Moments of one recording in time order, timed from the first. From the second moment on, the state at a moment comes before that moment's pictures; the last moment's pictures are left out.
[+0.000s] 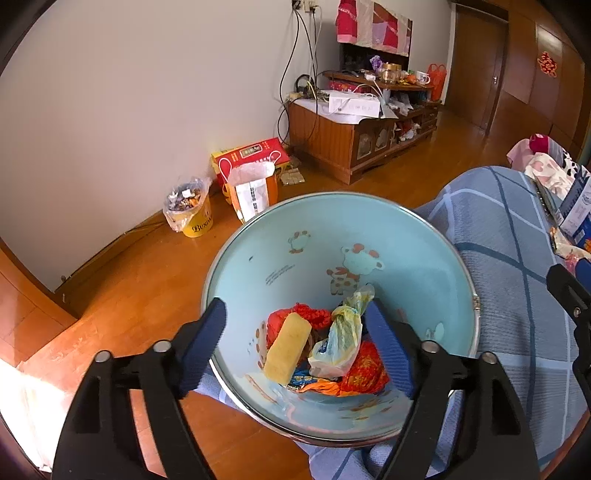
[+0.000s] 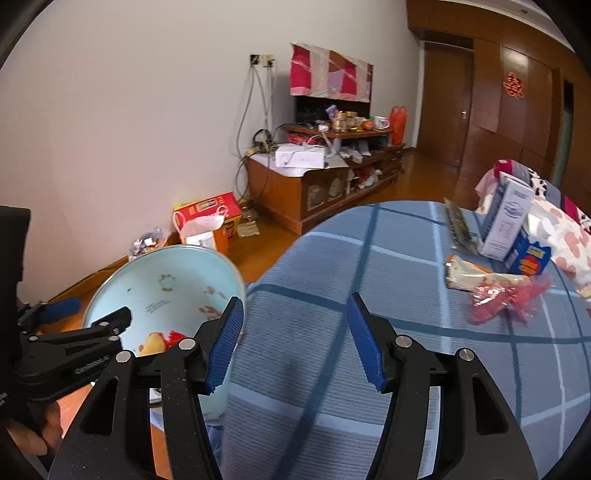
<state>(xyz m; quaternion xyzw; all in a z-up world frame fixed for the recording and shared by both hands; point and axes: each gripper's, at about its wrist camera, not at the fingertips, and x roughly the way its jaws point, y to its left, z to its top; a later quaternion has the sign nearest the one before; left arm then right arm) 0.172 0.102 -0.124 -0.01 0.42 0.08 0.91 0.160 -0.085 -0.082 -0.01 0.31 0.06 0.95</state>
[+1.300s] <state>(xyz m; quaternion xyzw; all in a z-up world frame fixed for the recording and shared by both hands) 0.177 -0.026 -0.100 0.08 0.40 -0.05 0.91 0.167 -0.391 -0.099 0.11 0.34 -0.21 0.91</state>
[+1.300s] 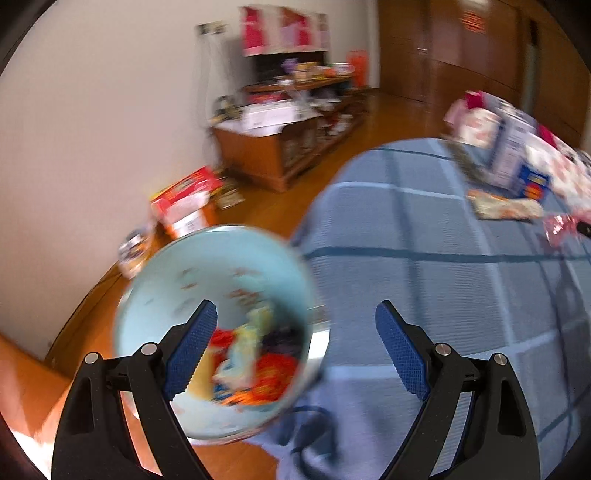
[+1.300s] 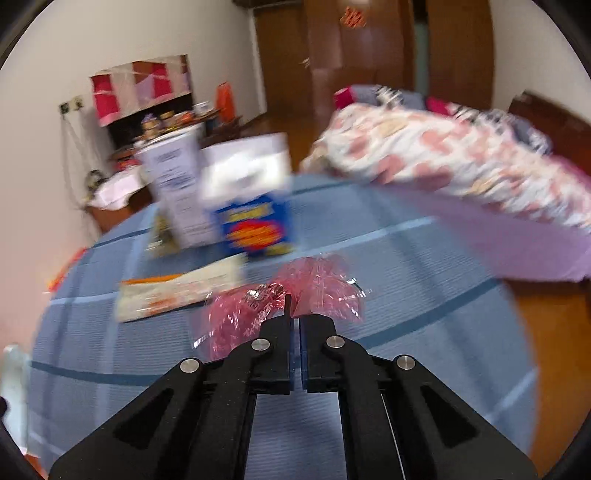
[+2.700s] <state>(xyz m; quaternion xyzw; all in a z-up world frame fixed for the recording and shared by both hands) 0.240 -0.260 -0.125 0.20 0.39 -0.26 0.86 0.114 -0.485 -0.113 0.16 0.33 -0.26 0.89</state>
